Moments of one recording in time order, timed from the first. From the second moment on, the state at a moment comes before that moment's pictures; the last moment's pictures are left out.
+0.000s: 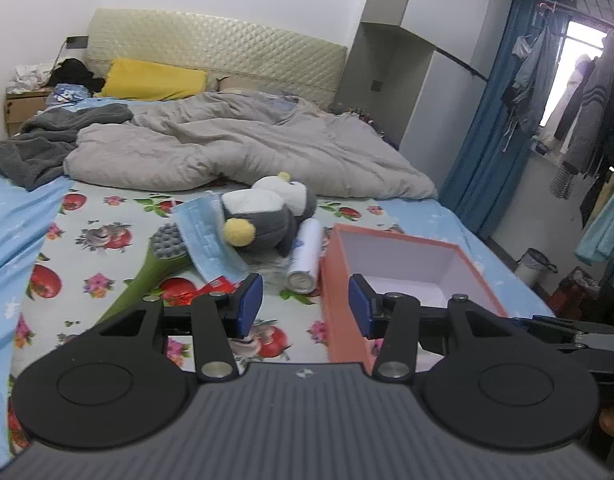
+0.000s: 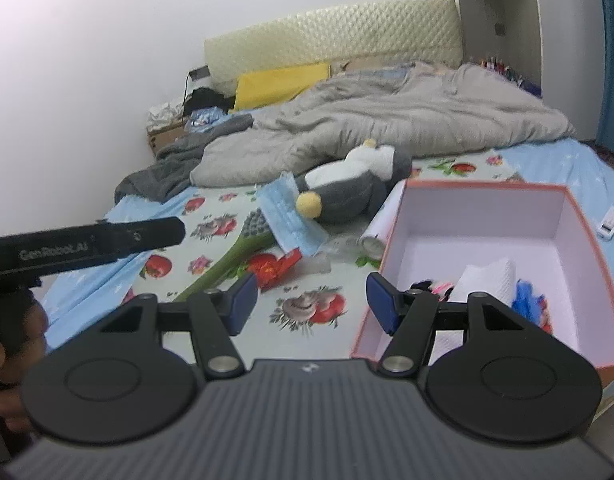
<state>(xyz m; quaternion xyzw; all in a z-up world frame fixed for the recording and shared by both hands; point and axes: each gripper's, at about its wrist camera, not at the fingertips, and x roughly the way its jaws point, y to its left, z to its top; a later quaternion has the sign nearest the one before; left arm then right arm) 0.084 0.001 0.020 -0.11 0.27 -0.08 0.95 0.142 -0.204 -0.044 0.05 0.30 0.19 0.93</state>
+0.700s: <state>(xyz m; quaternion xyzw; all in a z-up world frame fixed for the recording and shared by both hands) 0.078 0.054 -0.050 -0.13 0.33 -0.03 0.93 0.146 -0.145 -0.103 0.03 0.37 0.21 0.90</state>
